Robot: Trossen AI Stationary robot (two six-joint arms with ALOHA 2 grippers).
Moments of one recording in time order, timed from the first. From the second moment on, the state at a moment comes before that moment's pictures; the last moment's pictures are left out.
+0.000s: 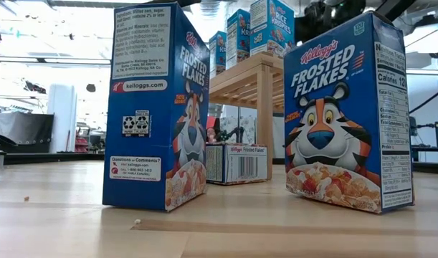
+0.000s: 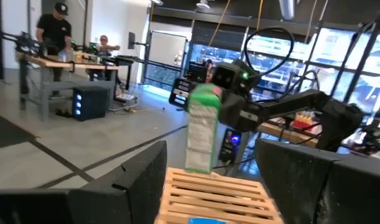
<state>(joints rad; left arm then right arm) 0.24 1.19 1.00 0.42 -0.33 -0.16 -1.07 1.49 1.05 1.00 -1.31 0.42</state>
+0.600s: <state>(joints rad) 0.24 1.19 1.00 0.42 -0.31 -0.13 -1.22 1.41 0.83 1.53 -1.05 0.89</state>
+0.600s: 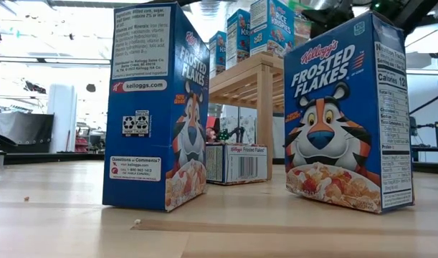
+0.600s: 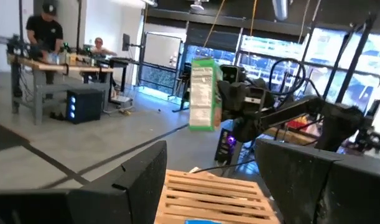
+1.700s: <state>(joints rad) 0.34 1.19 1.01 0.39 -0.24 -0.18 -0.94 1.81 0.96 1.56 -1.29 0.60</state>
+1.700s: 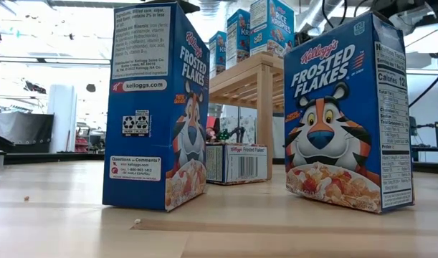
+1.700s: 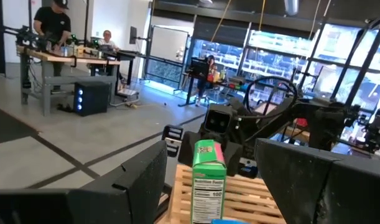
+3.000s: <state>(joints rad) 0.34 1.20 1.01 0.35 -0.27 -0.15 -0.89 1.82 0.94 1.30 -1.32 0.28</state>
